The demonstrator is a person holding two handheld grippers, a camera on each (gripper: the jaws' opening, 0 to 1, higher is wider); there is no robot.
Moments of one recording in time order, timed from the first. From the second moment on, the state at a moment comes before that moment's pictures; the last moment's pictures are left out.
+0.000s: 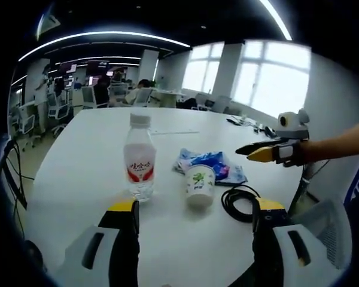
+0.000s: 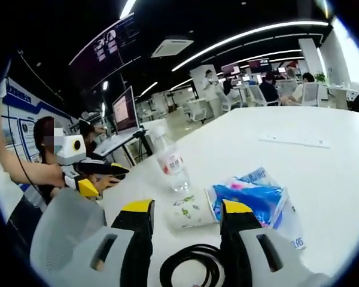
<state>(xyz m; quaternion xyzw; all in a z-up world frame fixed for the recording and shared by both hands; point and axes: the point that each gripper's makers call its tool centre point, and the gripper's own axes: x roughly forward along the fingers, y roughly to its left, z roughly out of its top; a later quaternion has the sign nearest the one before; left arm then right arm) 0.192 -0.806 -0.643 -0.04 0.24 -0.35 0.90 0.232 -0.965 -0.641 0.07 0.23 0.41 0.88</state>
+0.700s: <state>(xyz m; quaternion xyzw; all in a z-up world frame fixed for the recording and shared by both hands) 0.185 -0.800 -0.651 -0.03 0.25 -0.35 0.90 0.260 -0.944 -0.672 0.09 0.32 0.42 0.84</state>
